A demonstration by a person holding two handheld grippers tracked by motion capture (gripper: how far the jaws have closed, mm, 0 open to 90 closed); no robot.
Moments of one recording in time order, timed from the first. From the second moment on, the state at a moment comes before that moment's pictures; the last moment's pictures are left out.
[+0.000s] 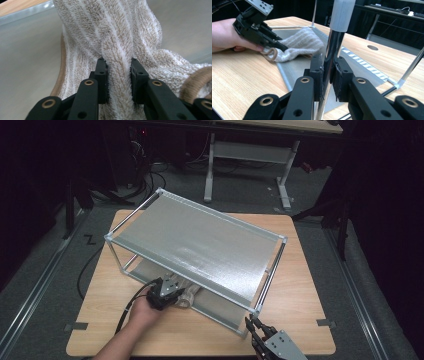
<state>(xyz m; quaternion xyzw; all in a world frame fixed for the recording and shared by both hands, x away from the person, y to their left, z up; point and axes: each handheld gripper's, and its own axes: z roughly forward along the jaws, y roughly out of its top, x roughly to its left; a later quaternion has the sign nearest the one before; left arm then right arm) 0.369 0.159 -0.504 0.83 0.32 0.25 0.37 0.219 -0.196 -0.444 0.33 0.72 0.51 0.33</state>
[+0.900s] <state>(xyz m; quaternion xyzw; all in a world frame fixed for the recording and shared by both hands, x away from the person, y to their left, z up) 0.401 0.242 -0.502 0.83 0.35 0.29 0.33 0.218 -0.196 -0.444 0.33 0.73 0.50 0.34</state>
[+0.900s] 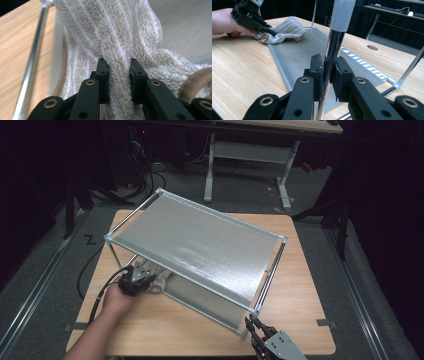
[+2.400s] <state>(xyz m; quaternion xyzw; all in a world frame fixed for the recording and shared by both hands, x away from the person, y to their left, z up) 0.336 0.095 -0.499 0.85 0.27 0.23 0.38 0.219 -0.196 -0.445 0.33 0.73 0.51 0.33</state>
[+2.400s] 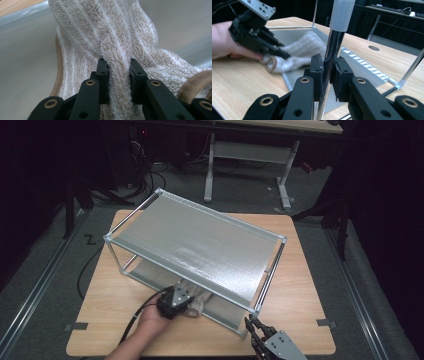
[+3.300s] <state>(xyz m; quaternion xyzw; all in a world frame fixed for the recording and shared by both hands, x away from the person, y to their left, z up) 0.291 0.068 -0.481 0.82 0.24 0.22 0.47 0.219 -0.196 -0.444 0.32 0.73 0.51 0.33</state>
